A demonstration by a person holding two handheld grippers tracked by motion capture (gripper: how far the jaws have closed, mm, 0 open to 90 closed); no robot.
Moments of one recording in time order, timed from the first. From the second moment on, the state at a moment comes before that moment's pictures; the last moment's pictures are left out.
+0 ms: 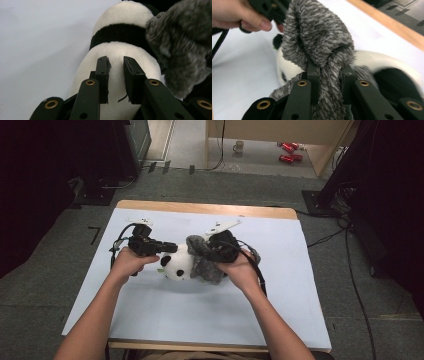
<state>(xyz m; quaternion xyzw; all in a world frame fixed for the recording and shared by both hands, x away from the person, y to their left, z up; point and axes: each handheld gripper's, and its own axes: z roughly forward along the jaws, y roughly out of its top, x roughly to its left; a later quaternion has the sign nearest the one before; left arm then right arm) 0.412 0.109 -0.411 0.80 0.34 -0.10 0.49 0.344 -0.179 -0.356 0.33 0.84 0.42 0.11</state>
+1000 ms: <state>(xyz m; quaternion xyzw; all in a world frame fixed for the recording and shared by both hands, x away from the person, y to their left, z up) 0.399 0.117 -0.395 0.81 0.30 -0.06 0.50 0.346 -0.266 -0.359 0.41 0.80 0.41 0.13</state>
